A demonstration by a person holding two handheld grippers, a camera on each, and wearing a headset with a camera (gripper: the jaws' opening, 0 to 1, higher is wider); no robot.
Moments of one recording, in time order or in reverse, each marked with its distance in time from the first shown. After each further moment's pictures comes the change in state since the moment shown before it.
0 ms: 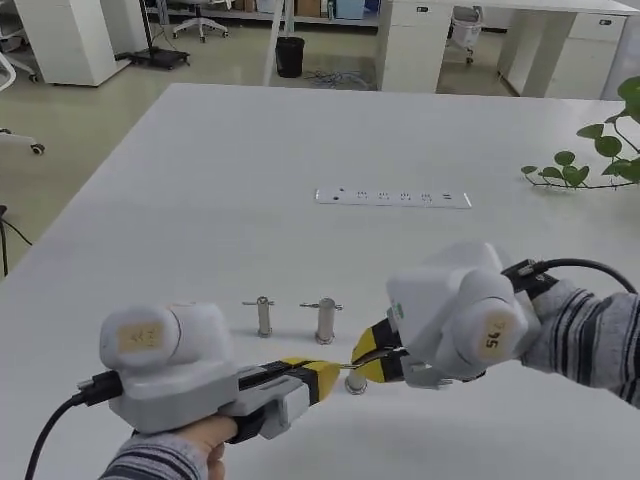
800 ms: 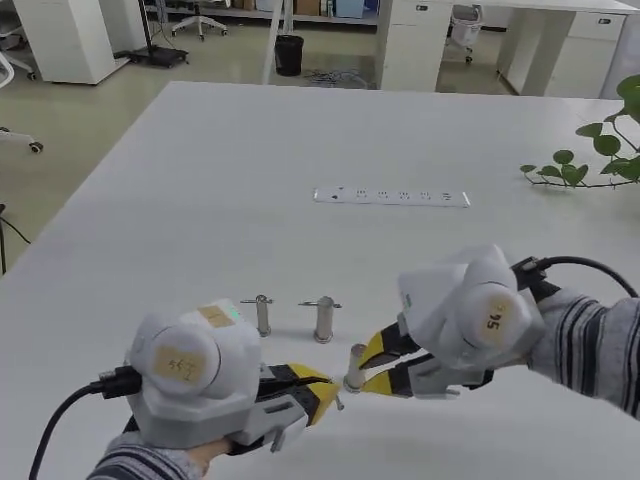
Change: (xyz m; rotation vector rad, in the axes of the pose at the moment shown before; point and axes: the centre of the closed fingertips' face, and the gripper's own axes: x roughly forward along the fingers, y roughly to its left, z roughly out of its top) left arm -0.001 -0.004 -0.017 0.436 0.143 -0.030; right arm 0.004 0.014 -0.010 0.238 -0.055 0.060
